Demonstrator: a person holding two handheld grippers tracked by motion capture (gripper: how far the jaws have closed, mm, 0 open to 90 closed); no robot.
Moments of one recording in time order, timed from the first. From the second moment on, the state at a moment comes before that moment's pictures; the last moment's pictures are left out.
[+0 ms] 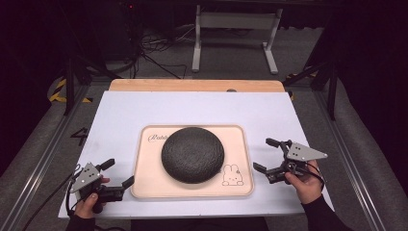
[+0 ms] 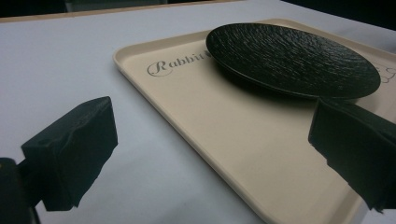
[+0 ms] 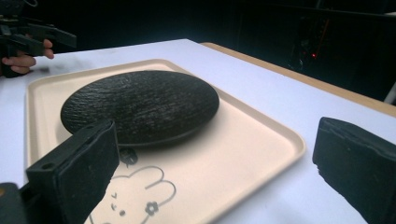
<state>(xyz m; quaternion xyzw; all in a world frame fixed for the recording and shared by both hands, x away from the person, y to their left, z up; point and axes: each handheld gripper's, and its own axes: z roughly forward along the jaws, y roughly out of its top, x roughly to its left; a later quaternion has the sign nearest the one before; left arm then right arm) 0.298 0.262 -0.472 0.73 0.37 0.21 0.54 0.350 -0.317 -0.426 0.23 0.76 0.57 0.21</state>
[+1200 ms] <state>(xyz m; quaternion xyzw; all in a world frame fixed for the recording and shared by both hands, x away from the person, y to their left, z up) 0.299 0.262 -0.472 0.73 0.37 0.20 0.54 0.350 -0.338 -0.455 0.29 0.75 0.57 0.17</state>
